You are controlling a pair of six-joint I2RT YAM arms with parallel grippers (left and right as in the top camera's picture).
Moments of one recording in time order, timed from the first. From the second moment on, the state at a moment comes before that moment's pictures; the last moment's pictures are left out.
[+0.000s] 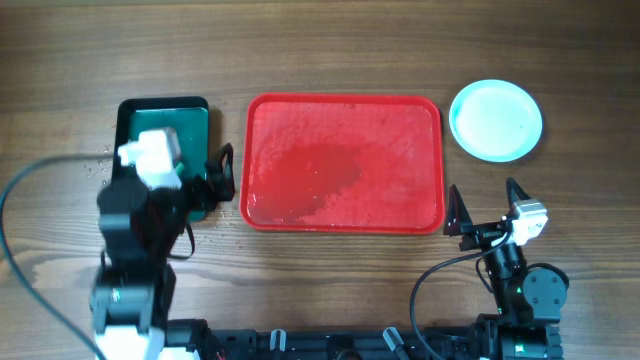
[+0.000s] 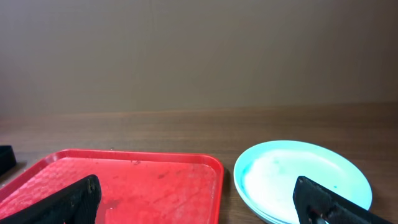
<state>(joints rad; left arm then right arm) 0.01 0.70 0.60 -0.29 0.21 -0.25 -0.06 0.01 0.01 0.01 -0.22 0.11</state>
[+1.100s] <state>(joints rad) 0.01 0.01 0.01 -0.07 0.02 -0.12 -0.06 0.01 0.01 0.01 -0.22 0.11</state>
